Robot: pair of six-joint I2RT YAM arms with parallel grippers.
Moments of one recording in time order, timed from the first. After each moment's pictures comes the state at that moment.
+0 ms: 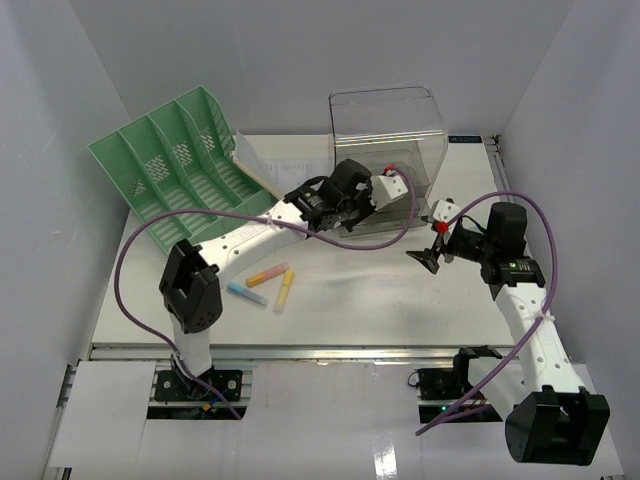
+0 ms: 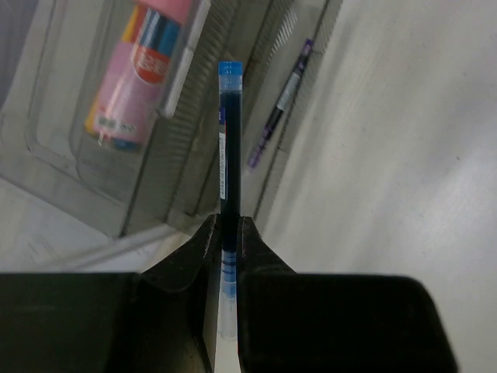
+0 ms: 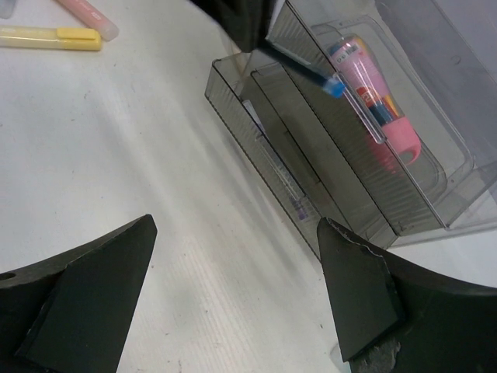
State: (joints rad) left arm -0.88 1.85 1.68 -0.50 -0.06 0.39; right arm 0.01 0.92 0.74 -0.34 -0.94 -0.79
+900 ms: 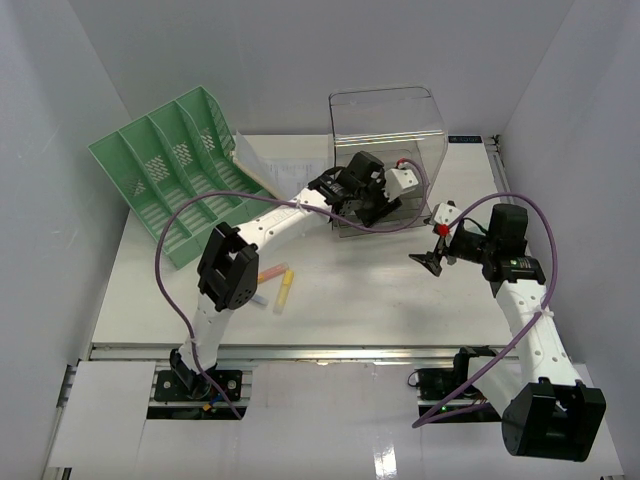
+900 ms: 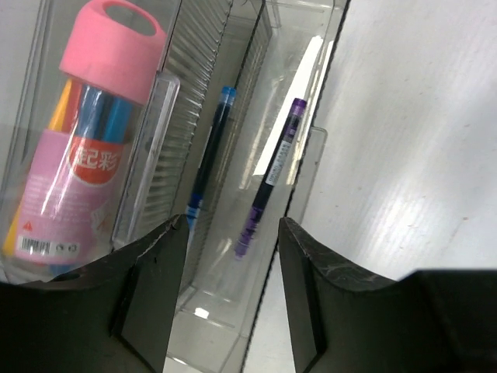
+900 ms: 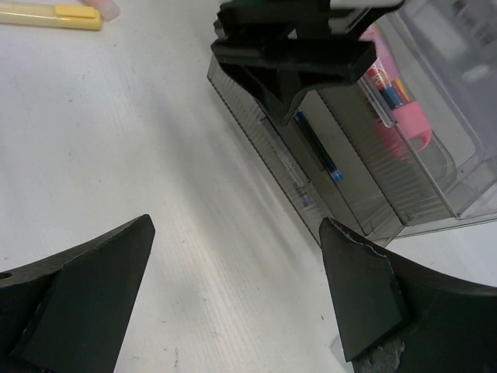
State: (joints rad) left arm -0.82 2.15 1.96 -0.51 0.11 0.38; right arm -0.03 0.95 0.74 -0.38 -0.98 -0.87
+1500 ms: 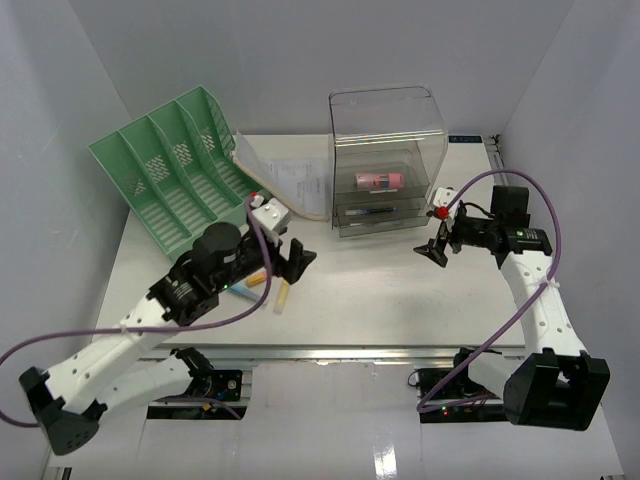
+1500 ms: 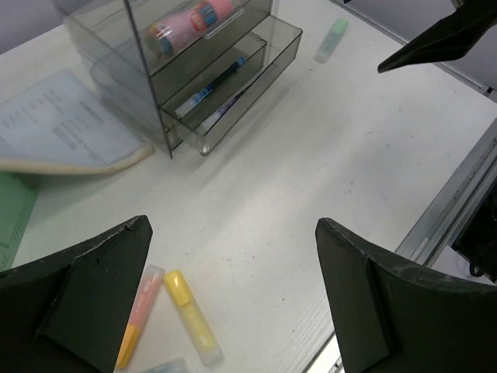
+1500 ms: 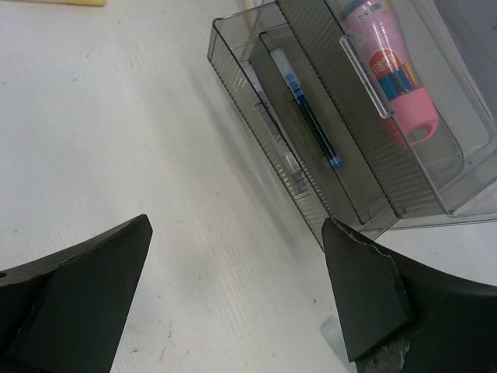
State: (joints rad) left arm -0.81 0.92 0.93 -0.25 0.02 -0.03; right arm -0.04 1.10 0.94 -0.65 -0.95 -1.02
